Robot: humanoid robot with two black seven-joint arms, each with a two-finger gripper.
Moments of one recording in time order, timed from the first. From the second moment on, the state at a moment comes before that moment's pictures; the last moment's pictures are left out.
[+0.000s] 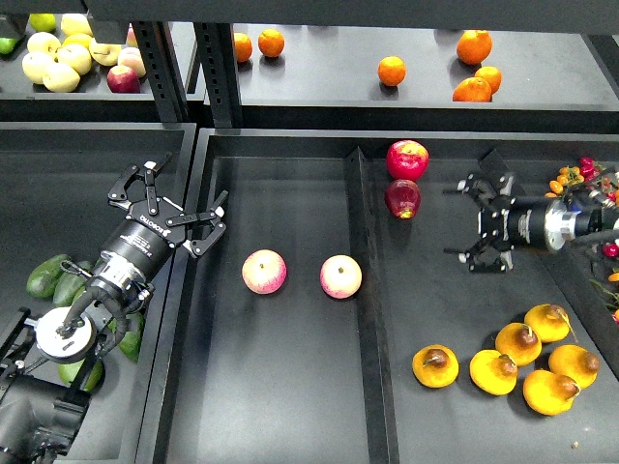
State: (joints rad) left arm -0.18 0.00 -1.47 -1.16 0.13 -0.38 0.27; right arm 0.90 -0.42 0.59 0.53 0.15 0.58 -0.49
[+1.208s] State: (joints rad) left arm -0.29 0.00 -1.44 -1.06 0.09 -0.41 0.25; right arm 0.53 0.01 1.33 0.52 -0.10 0.58 -0.15
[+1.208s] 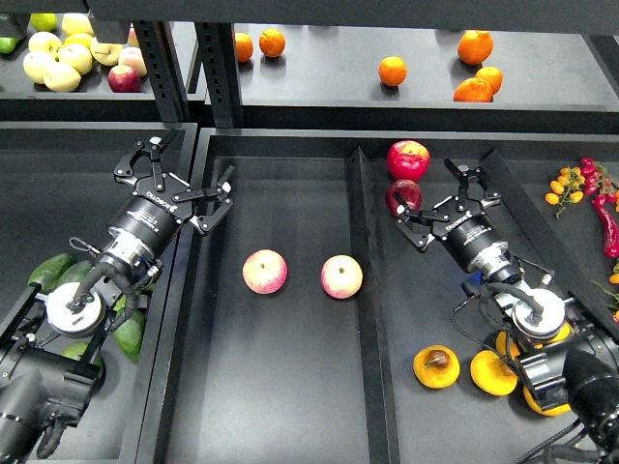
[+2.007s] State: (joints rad) left arm -0.29 0.00 -1.42 -1.05 0.04 -0.42 0.12; right arm 0.52 0.01 1.40 0.52 -0.18 0.58 -0.15
